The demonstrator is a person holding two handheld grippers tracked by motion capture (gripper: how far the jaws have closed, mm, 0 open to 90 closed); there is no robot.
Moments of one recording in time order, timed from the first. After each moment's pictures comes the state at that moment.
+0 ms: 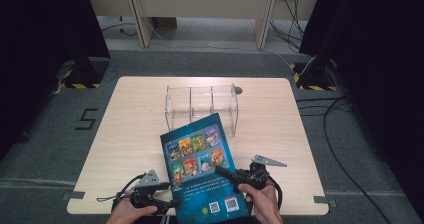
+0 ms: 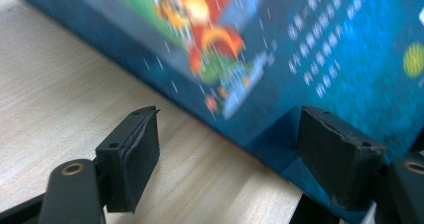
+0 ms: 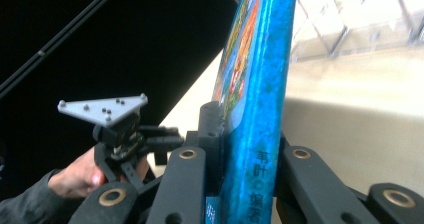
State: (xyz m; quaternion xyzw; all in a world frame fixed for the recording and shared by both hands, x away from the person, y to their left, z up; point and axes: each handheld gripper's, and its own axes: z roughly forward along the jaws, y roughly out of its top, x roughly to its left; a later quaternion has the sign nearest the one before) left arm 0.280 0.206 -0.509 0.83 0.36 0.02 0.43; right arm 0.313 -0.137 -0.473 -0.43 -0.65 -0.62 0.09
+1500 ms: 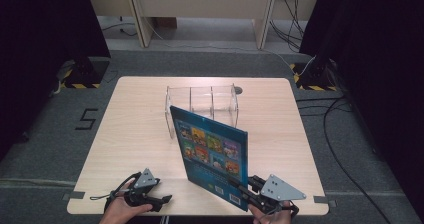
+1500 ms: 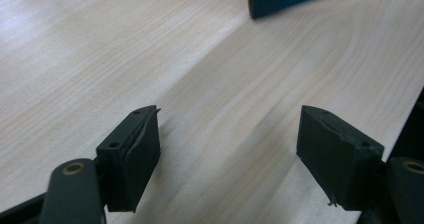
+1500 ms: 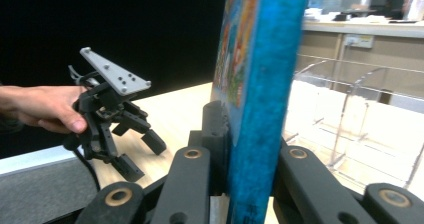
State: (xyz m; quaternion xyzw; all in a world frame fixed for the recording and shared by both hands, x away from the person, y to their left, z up) left arm 0.284 0.221 -0.512 0.86 0.35 0.10 0.36; right arm 0.255 -0.157 -0.442 -0.23 -0.71 -0.64 -0.19
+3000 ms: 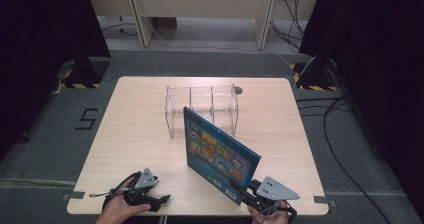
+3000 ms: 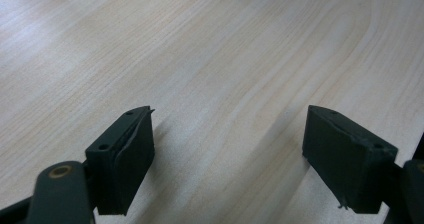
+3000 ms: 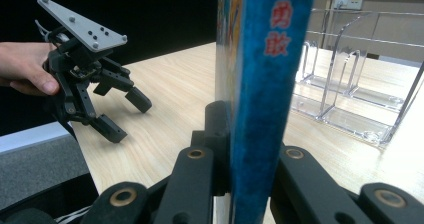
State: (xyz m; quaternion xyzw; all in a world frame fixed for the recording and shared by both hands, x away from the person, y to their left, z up) left arm 0.287 0.224 -0.513 0.87 0.33 0.12 0.35; right arm 0.259 -0.158 -0.468 -0.27 -0.74 -0.59 -0.18
